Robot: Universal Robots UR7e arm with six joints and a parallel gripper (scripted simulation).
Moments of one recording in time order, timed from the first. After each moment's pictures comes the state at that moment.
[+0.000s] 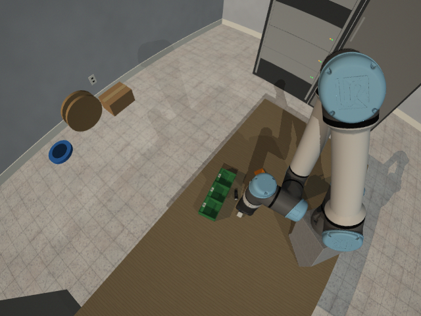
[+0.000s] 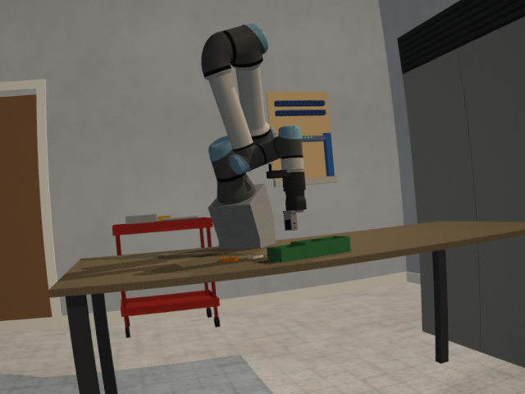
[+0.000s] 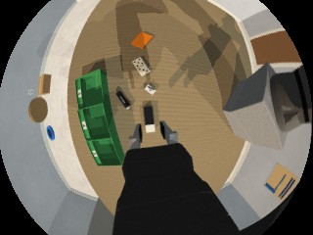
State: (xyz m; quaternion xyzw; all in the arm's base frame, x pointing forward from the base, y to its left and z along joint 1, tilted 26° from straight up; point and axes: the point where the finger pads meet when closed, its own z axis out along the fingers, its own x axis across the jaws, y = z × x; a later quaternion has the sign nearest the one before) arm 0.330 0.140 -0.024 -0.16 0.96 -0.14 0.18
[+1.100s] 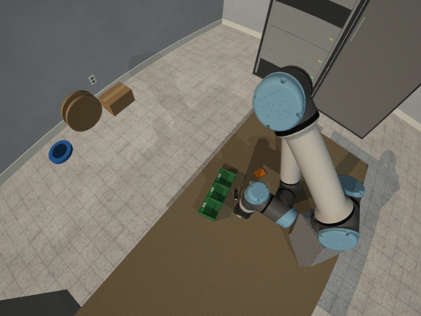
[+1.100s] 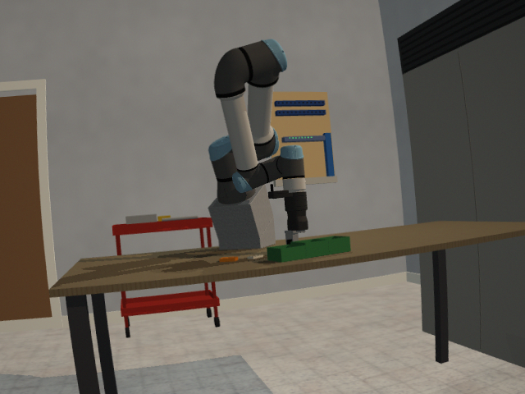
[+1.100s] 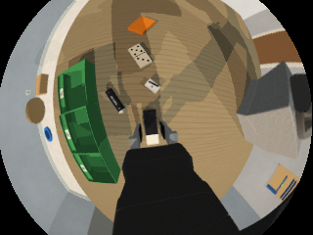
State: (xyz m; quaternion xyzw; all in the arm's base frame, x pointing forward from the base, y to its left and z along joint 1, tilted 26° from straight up) arm 0.355 0.126 -0.084 -0.16 0.96 -0.14 0.18
